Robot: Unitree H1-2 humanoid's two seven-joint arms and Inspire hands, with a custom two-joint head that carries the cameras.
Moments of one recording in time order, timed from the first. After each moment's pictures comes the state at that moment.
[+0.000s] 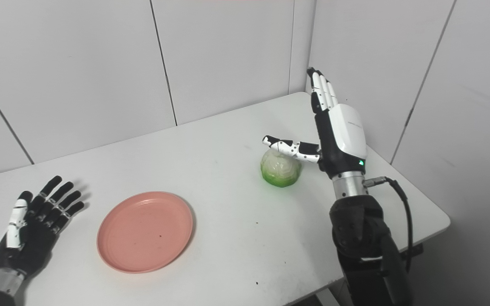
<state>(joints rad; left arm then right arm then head) -0.52 0.16 0.13 0.72 -0.41 -0.01 -0.56 -0.13 -0.29 -0.26 -0.41 -0.63 0.22 -0.04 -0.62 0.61</state>
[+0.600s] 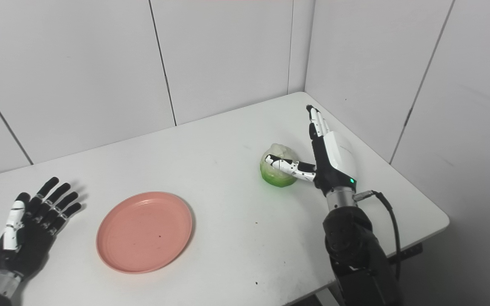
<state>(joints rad) -0.51 0.17 0.14 0.71 -0.41 -0.01 -0.56 -0.13 -0.28 -0.20 -0.21 -0.59 0.26 -0.09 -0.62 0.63</state>
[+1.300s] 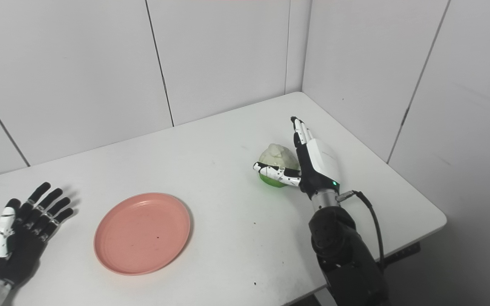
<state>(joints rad) -0.50 0.19 0.13 0.68 -0.41 0.00 -0.57 -0.18 -0.29 -0.13 -0.09 -0.58 0.26 -0.10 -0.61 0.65</state>
